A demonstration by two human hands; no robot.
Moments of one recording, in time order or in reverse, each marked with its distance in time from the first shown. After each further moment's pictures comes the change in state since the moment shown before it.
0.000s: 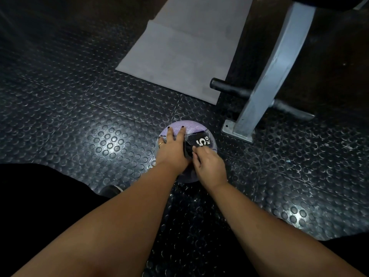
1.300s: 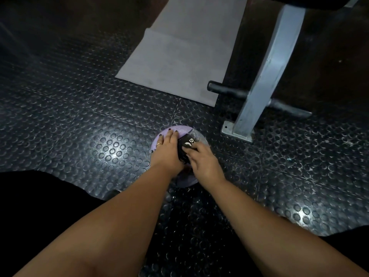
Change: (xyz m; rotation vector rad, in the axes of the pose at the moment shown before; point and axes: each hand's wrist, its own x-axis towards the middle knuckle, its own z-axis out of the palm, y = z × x) left_hand -0.005 -0.014 -0.009 0.045 0.030 0.059; right_hand 0.006 -0.010 -0.008 0.177 -0.194 0.038
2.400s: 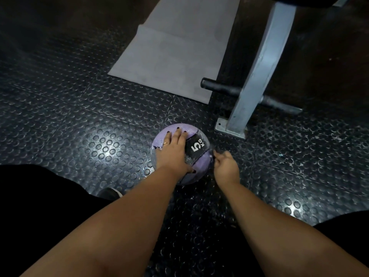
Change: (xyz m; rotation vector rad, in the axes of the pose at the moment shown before) left_hand -0.010 0.028 0.016 0.119 -0.017 0.094; right_hand -0.035 0.065 -0.017 0.006 0.049 0.460
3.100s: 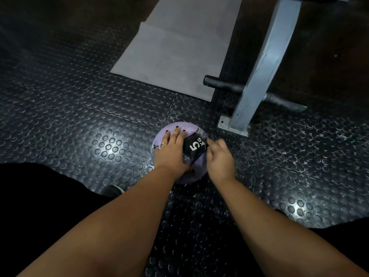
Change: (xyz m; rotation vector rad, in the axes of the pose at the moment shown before) left_hand -0.001 -0.016 0.007 -0.049 0.032 0.007; right_hand 0.000 -0.043 0.003 0.022 0.131 -0.133
